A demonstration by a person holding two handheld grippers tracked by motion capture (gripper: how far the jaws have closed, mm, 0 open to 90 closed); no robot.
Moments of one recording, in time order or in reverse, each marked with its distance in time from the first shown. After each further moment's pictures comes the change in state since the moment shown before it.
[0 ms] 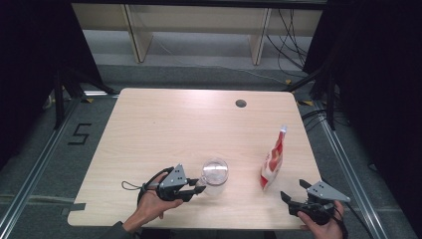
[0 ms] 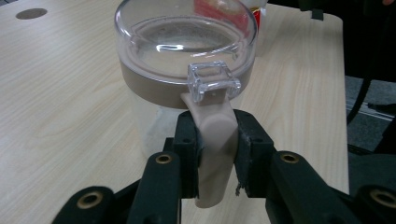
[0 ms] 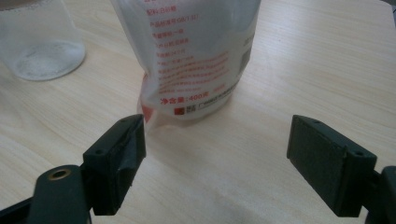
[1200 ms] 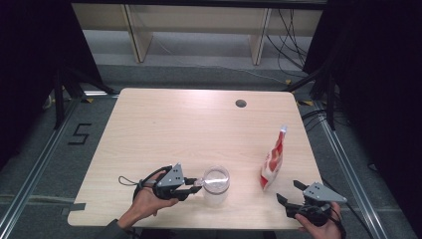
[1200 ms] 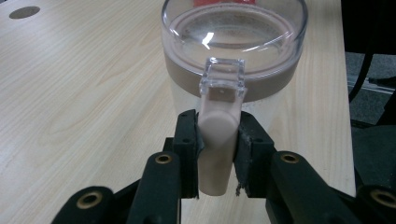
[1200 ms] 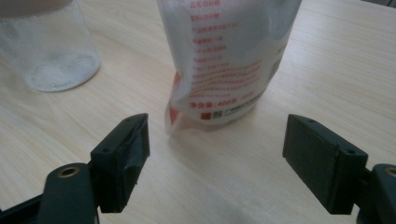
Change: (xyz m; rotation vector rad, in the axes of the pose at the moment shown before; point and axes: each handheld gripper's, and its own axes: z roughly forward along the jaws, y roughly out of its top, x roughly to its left) left arm 0.010 0.000 -0.009 0.065 0.007 0.078; right arm 0.009 0.001 0.001 0.001 0.069 -0.035
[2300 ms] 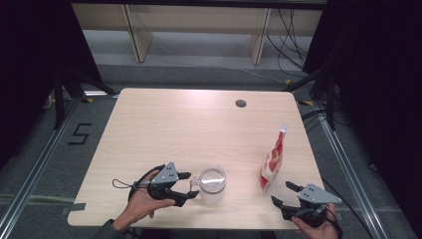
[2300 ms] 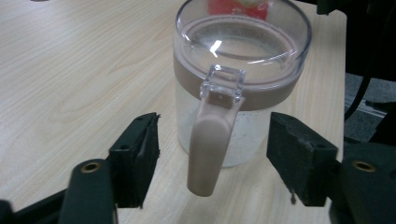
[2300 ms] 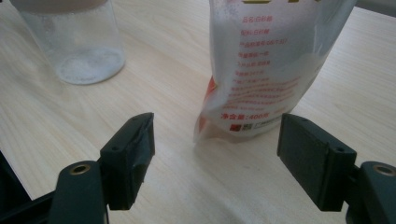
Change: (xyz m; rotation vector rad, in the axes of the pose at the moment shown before) left arm -0.001 -0.002 -0.012 -0.039 0.014 -0.124; right arm 0.007 0.003 0.004 -0.026 0.073 -0.098
